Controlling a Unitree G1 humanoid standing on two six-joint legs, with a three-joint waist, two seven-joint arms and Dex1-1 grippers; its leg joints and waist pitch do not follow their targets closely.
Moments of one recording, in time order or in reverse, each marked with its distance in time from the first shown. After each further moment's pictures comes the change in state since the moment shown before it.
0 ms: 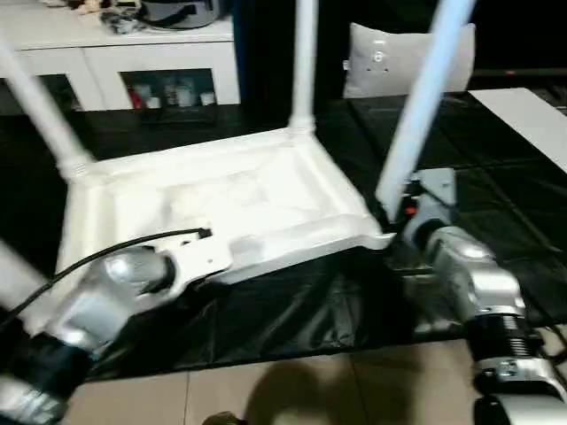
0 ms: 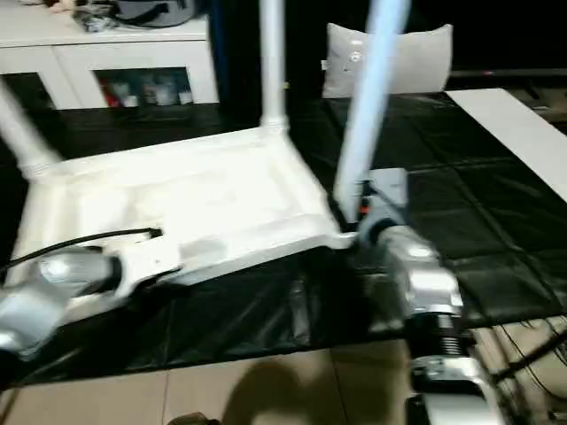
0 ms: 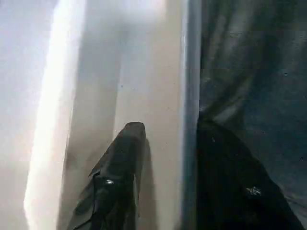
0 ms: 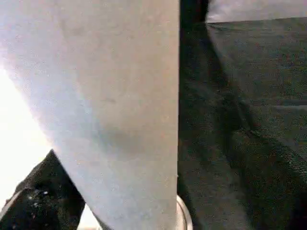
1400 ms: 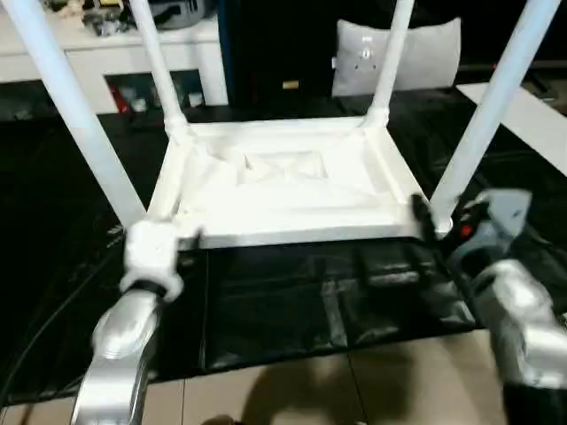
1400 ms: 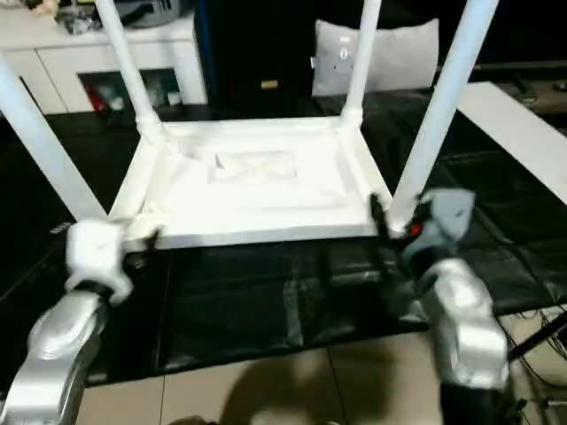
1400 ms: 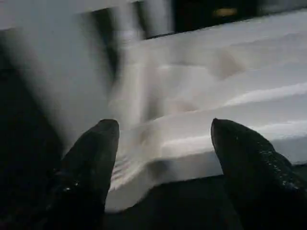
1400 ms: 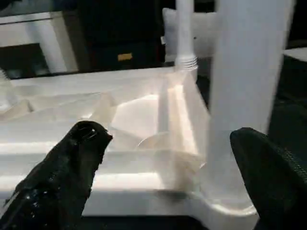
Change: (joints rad) left arm 0.443 -0.500 0.497 -0.381 -0.149 -0.045 0.823; right arm 0.352 0.037 -0.063 -0.452 0.091 -0.069 -0.035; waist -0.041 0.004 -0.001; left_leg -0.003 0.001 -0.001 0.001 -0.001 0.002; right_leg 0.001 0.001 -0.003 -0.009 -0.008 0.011
